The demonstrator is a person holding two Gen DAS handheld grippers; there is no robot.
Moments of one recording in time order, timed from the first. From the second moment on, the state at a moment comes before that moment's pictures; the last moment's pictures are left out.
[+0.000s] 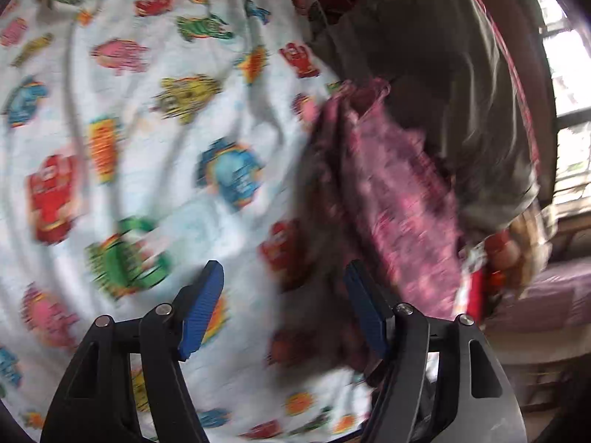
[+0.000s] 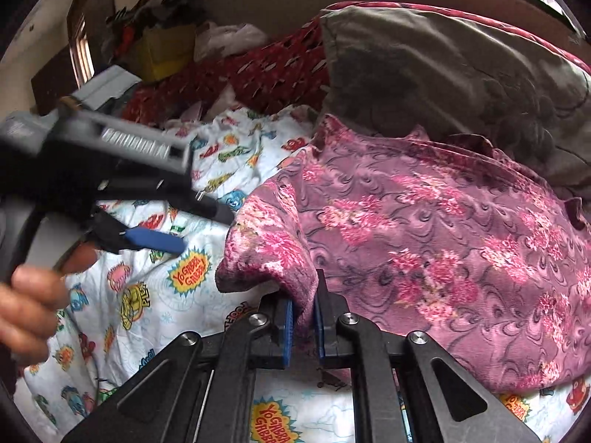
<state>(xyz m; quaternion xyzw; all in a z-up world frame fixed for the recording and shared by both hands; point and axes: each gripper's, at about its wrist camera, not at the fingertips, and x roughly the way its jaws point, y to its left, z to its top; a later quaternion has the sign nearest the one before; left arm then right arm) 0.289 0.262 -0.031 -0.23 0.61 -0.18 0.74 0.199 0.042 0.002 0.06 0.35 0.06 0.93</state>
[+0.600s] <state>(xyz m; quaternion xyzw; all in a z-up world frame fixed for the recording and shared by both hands) 0.316 0.223 -0.029 -0.26 0.59 -0.21 0.74 0.191 0.024 0.013 0.08 0.34 0.06 0.94</state>
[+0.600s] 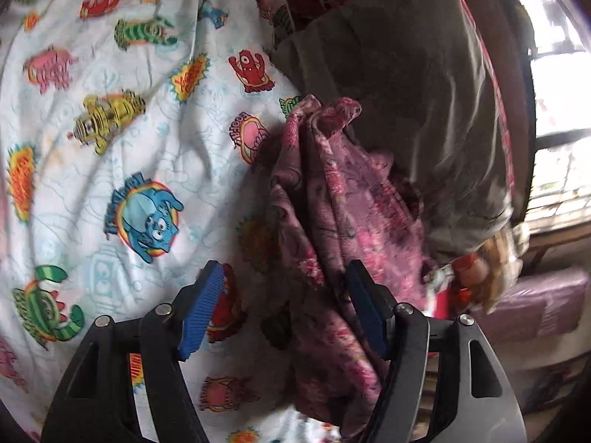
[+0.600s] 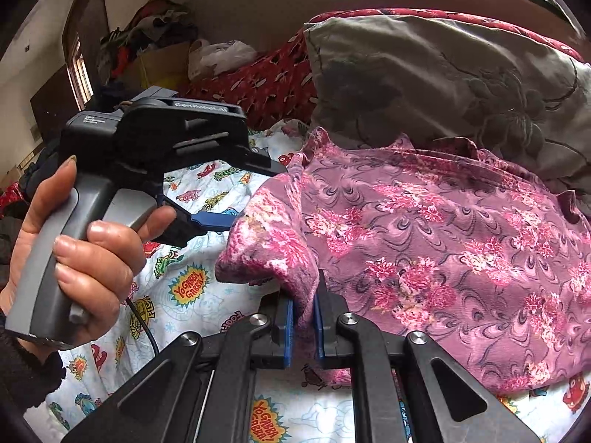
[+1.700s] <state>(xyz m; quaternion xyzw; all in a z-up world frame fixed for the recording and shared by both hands) 0.283 0.215 0.011 0.24 0.55 0.02 0.80 0.199 0.083 -0.025 -0.02 0.39 0.09 0.91</state>
